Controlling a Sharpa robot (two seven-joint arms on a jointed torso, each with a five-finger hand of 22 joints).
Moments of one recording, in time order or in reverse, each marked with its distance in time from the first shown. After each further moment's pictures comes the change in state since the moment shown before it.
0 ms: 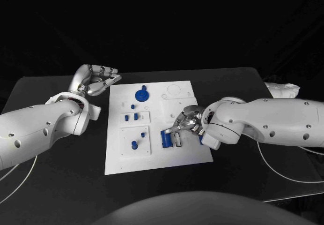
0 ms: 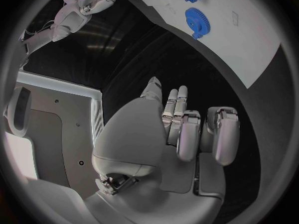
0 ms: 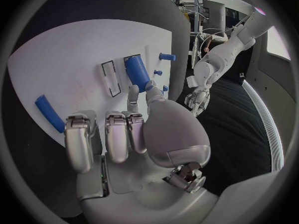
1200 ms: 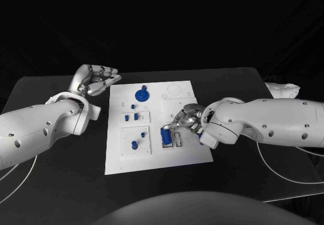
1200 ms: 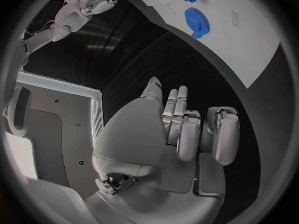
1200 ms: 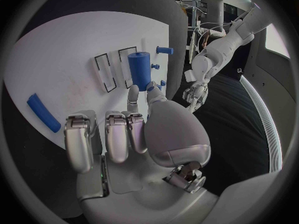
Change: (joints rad) left arm 0.000 0.000 0.000 -0.001 0.000 0.001 0.000; left_hand 0.007 0.007 -0.011 0.000 0.000 0.000 0.000 0.000 0.000 0.004 -0.004 0.000 0.000 0.000 0.000 0.000 0.000 0.000 0.000 0.000 0.000 0.000; right arm -0.004 0.005 -0.001 -0.010 0.021 -0.054 0.038; right_hand -0.026 0.001 -0.001 0.014 -0.003 0.000 0.000 -0.011 0.003 0.000 0.000 0.000 0.000 0.000 0.000 0.000 0.001 0.000 0.000 0.000 0.000 0.000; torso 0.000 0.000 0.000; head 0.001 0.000
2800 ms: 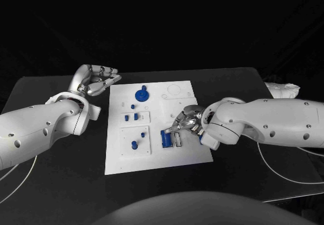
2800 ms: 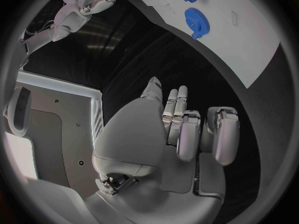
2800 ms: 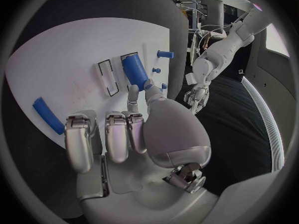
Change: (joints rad) left arm 0.000 0.000 0.000 0.000 0.000 0.001 0.000; left_hand 0.000 0.000 0.000 0.000 0.000 0.000 0.000 0.000 0.000 0.000 0.000 0.000 0.000 0.000 0.000 0.000 0.001 0.000 0.000 0.000 0.000 0.000; right arm -0.001 -0.006 0.003 0.012 -0.001 0.028 -0.028; right_hand 0.041 -0.016 0.038 -0.039 0.036 0.010 -0.003 -0.040 -0.002 0.000 0.000 0.000 0.000 0.000 0.000 0.000 -0.001 0.000 0.003 -0.003 0.000 0.000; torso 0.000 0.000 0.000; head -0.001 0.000
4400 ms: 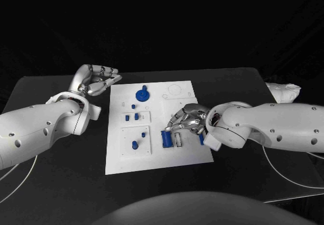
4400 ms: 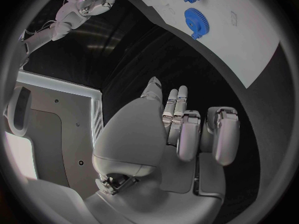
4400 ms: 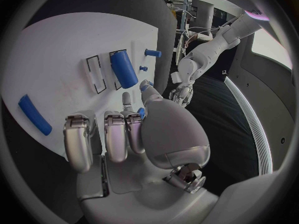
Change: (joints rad) left arm 0.000 -0.003 0.000 0.003 0.000 0.001 -0.001; left_hand 0.000 0.000 0.000 0.000 0.000 0.000 0.000 0.000 0.000 0.000 0.000 0.000 0.000 0.000 0.000 0.000 0.000 0.000 0.000 0.000 0.000 0.000; right arm -0.021 -0.045 -0.010 0.012 -0.009 -0.004 0.226; right_hand 0.014 -0.025 0.015 -0.004 -0.019 -0.145 0.048 -0.281 -0.282 -0.001 0.027 0.006 -0.002 0.000 0.022 0.000 0.000 0.000 -0.002 0.021 0.000 0.000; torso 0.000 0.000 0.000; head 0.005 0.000
